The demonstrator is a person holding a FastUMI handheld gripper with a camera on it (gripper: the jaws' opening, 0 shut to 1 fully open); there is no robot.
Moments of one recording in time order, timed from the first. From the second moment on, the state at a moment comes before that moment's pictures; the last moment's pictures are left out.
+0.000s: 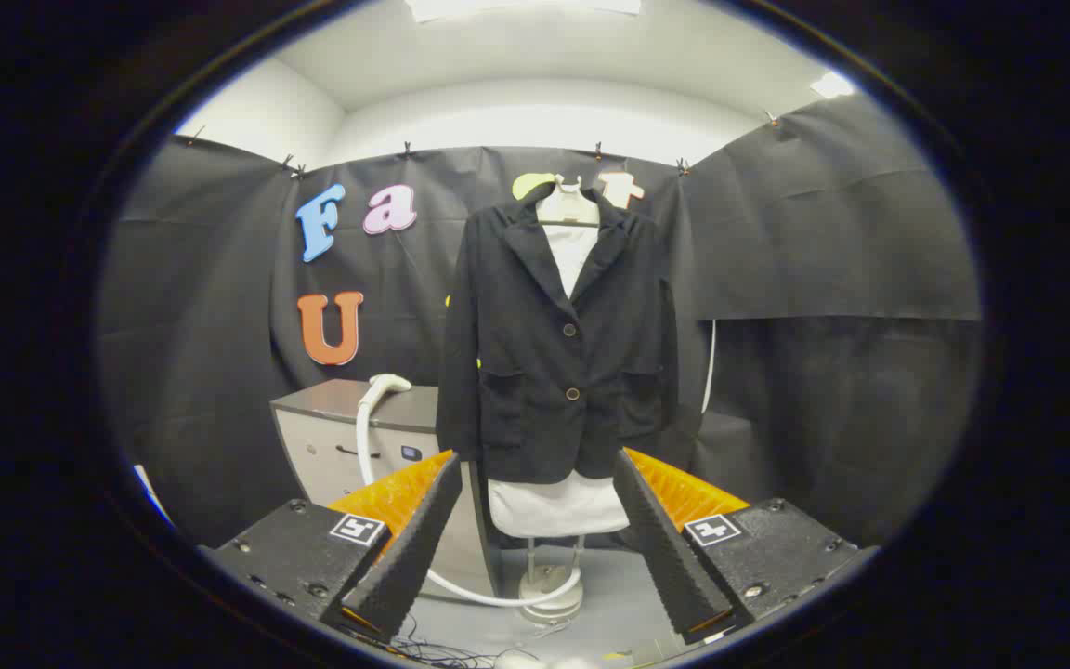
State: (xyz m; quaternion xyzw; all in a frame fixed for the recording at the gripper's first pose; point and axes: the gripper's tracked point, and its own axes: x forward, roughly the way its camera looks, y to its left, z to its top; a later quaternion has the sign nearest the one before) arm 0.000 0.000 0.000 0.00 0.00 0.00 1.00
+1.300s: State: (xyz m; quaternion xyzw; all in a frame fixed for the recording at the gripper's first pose) arm 0.084 0.083 0.056 -0.01 0.01 0.02 1.00
